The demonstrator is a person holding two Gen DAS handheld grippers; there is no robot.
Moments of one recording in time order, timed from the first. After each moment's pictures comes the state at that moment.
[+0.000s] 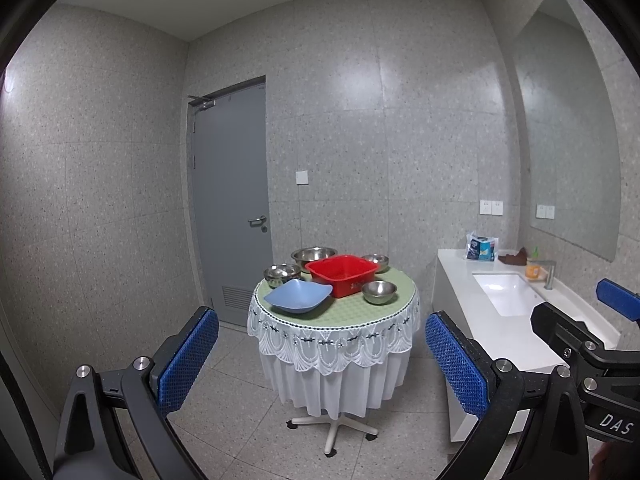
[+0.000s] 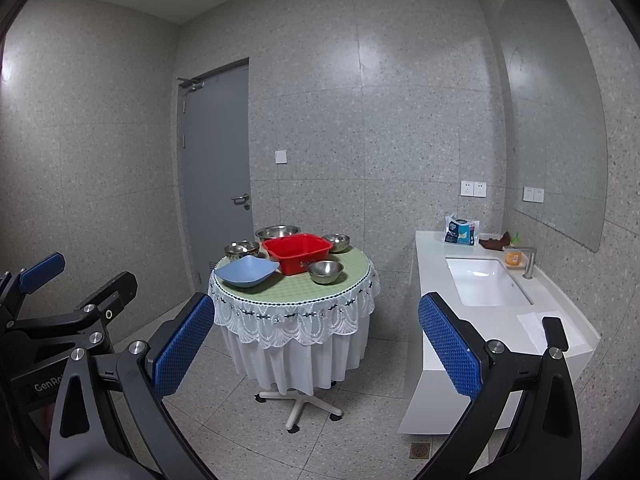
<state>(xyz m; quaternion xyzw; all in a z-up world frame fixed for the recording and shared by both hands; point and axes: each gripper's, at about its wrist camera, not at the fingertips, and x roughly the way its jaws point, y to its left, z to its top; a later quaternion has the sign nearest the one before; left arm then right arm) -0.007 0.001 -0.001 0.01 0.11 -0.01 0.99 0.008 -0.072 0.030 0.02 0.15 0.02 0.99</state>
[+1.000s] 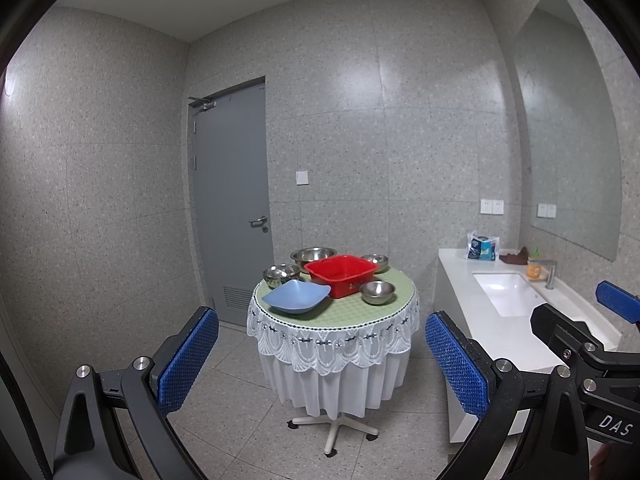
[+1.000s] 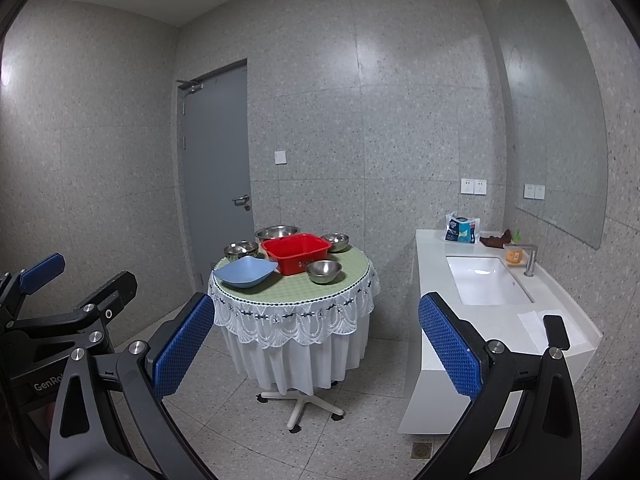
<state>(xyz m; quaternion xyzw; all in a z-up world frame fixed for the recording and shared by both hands) -0.006 -0.002 -0.001 0.01 0.11 0.00 0.99 0.008 -0.072 0.030 0.02 0.15 0.02 0.99</state>
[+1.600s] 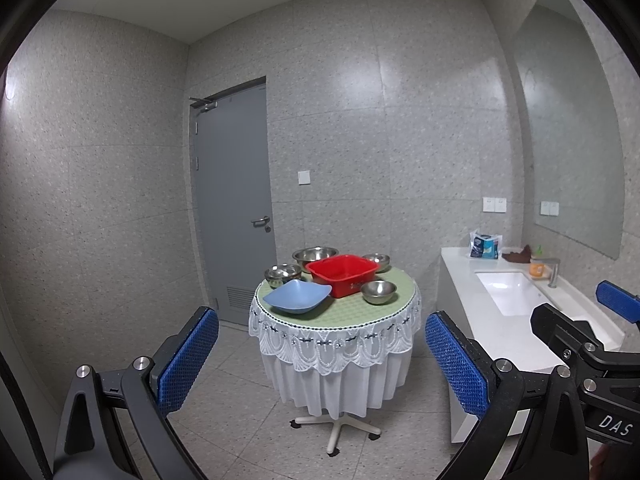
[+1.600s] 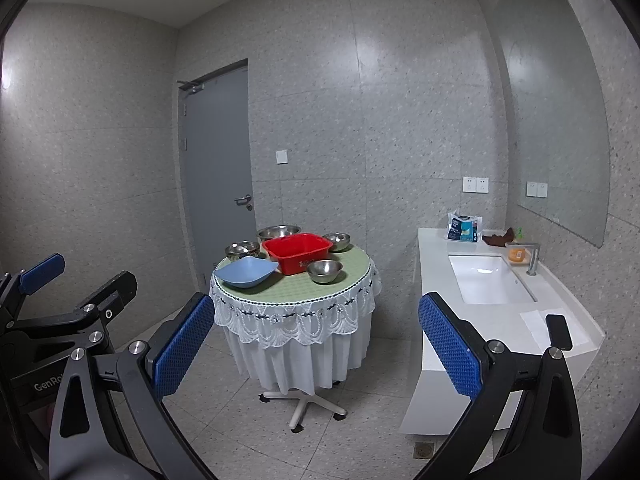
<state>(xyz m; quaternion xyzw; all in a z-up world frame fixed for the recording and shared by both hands) -0.005 -0.014 0.001 0.02 0.11 0.00 0.99 0.014 -0.076 0.026 0.03 0.15 0.03 0.99</state>
